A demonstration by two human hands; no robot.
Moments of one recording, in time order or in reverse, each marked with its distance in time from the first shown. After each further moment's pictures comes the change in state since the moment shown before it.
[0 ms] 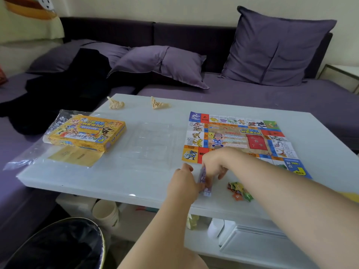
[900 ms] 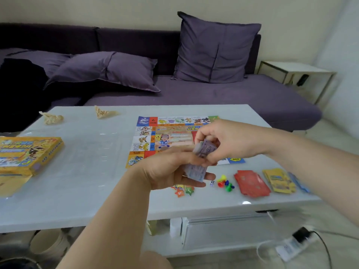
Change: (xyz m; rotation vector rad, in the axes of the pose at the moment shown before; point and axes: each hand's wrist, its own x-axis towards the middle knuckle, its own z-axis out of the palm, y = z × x) left_hand -0.036 0.119 -0.003 -0.730 -0.962 0.300; right_hand -0.148 0.131 -0.001 0.434 0.467 -0.414
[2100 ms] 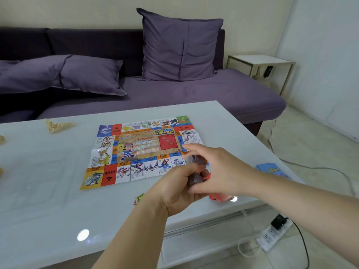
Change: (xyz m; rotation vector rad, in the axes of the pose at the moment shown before) left_hand 0.092 -0.038 0.060 -0.407 0.112 -0.082; right_hand -0.047 0.081 0.029 -0.012 0.354 0.075
